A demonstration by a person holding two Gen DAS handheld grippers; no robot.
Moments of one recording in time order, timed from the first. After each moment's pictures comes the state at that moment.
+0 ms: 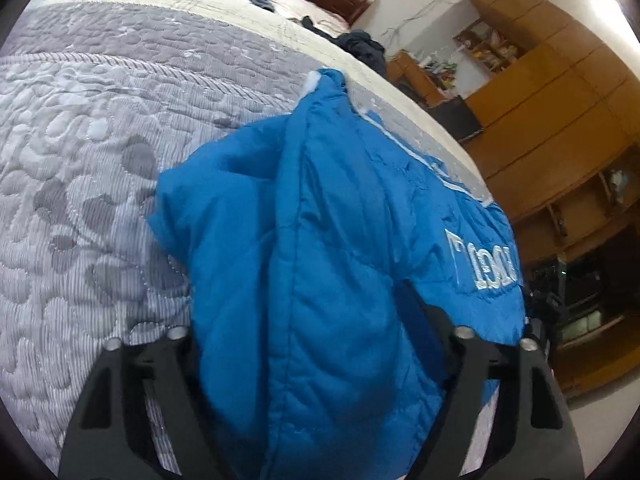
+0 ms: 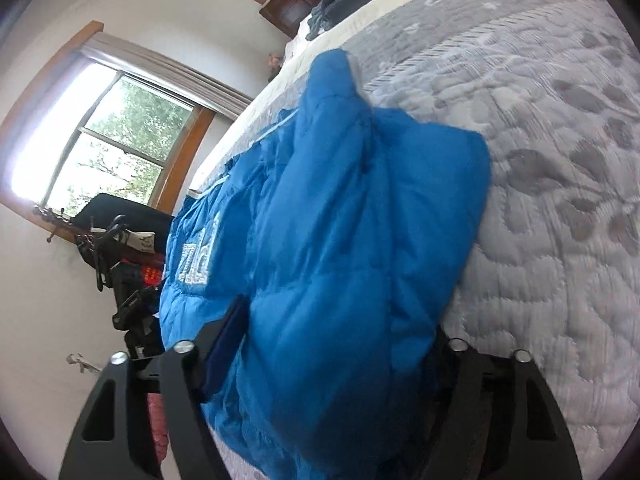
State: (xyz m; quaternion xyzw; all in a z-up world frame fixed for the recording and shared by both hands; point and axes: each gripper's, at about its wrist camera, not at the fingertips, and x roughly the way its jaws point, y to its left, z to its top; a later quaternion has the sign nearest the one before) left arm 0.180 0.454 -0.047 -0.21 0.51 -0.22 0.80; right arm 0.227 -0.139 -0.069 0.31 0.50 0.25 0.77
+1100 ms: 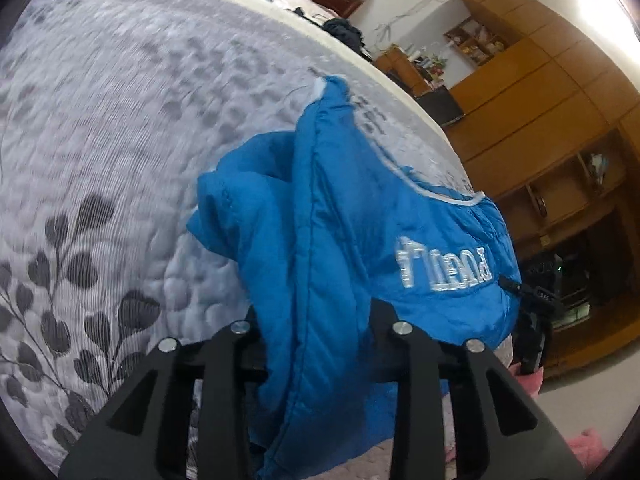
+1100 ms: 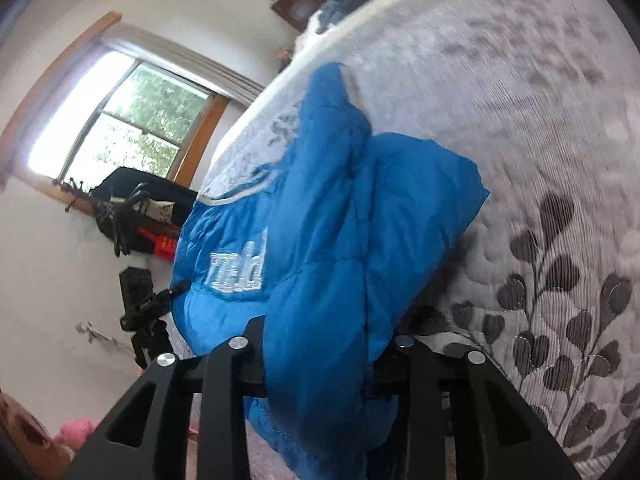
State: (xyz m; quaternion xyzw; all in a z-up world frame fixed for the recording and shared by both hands) left arm -0.009 0.471 -0.033 -0.25 0.51 -0.24 0.79; right arm 0.040 -0.159 -0.043 0.31 0.50 0.26 0.76
